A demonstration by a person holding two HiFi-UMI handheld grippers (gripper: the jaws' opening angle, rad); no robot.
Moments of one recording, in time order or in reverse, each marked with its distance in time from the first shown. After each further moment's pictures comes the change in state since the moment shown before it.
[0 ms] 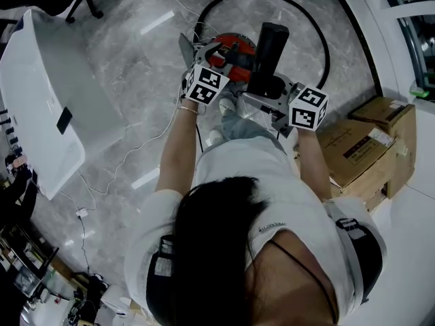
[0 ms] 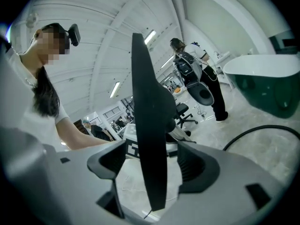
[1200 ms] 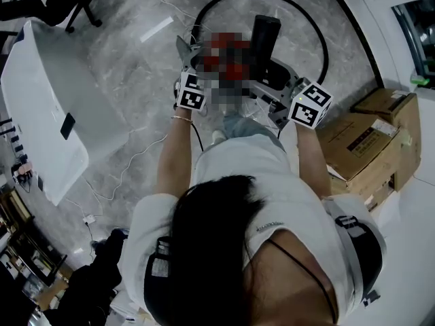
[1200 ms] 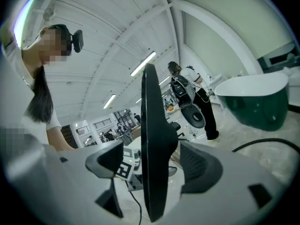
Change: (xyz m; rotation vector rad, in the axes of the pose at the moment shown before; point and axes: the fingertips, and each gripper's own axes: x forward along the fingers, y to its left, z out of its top) left arm -0.031 -0.002 -0.017 -0.092 0.022 0.059; right arm -0.031 0.003 0.037 -0.056 -0.238 -0.119
